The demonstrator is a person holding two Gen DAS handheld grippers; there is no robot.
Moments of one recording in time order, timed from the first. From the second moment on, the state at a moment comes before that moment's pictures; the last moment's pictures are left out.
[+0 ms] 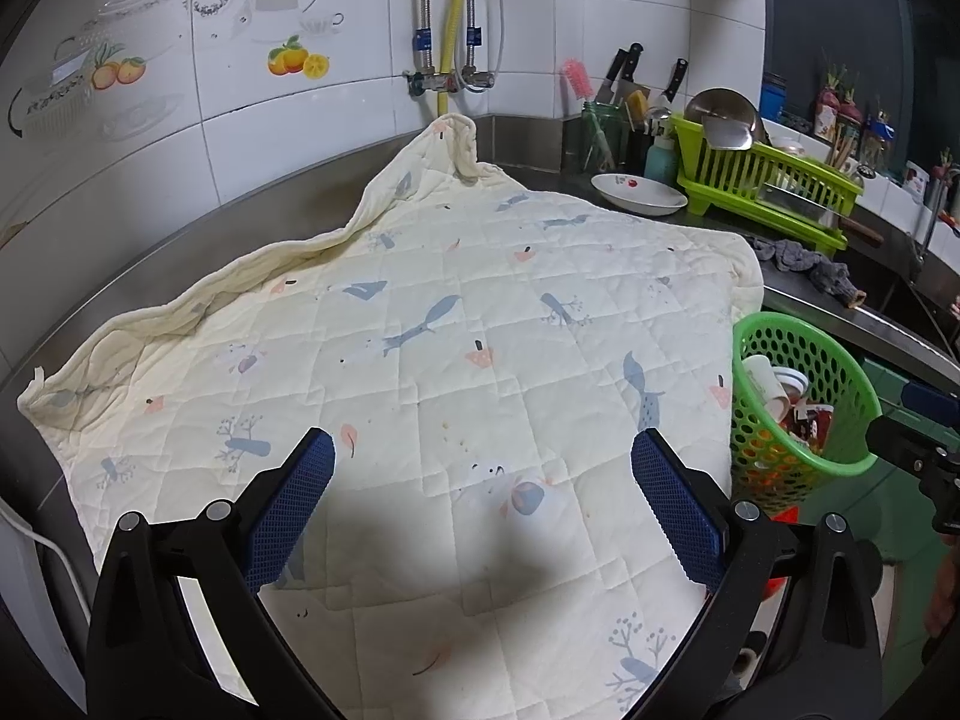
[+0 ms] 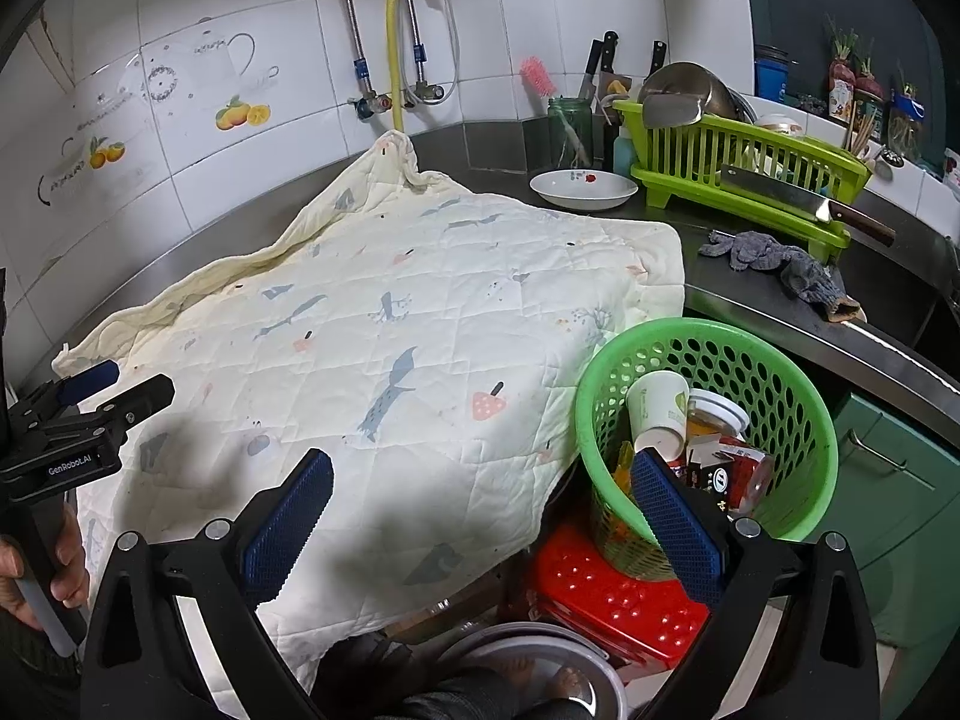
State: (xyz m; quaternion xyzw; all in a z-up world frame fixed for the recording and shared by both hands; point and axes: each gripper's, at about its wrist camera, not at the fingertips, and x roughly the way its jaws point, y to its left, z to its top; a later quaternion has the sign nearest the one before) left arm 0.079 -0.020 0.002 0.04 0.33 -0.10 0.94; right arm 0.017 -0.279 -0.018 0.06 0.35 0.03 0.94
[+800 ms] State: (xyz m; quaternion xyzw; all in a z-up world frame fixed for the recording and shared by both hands) left arm 0.079 -0.023 -0.001 0.04 0.33 -0.09 0.94; right arm 0.018 -0.278 -0.022 0.06 0.35 0.03 0.93
